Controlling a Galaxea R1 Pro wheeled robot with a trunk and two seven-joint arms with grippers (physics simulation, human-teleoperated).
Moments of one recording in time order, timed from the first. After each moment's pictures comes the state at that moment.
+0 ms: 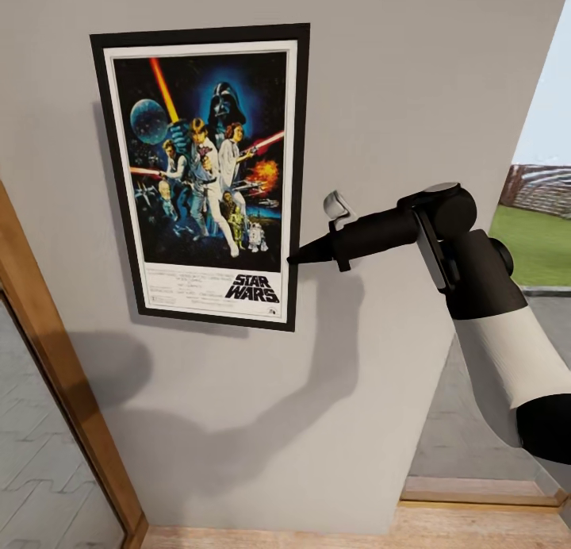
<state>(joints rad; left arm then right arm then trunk) -0.18 0.18 -0.70 -0.03 1.61 -0.15 -0.60 -1.27 -0.14 0.31 -1.34 0.01 0.97 1.47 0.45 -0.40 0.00</state>
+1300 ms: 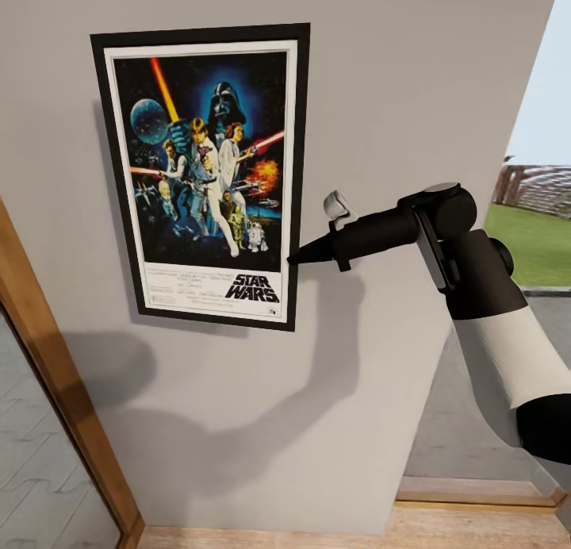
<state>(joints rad) -0.18 0.18 -0.70 -0.03 1.61 -0.14 -0.60 -1.27 -0.14 0.31 -1.34 0.01 0.98 1.47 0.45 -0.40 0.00</state>
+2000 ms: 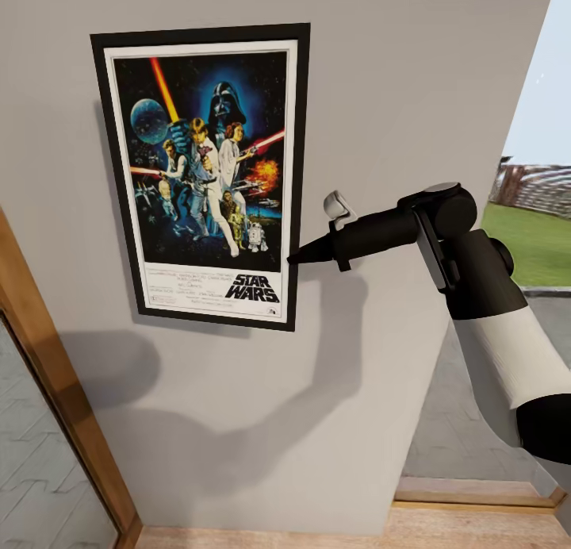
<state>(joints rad) -0.18 0.18 -0.70 -0.03 1.61 -0.15 -0.60 -1.27 -0.14 0.31 -1.34 0.01 0.98 1.47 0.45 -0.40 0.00</state>
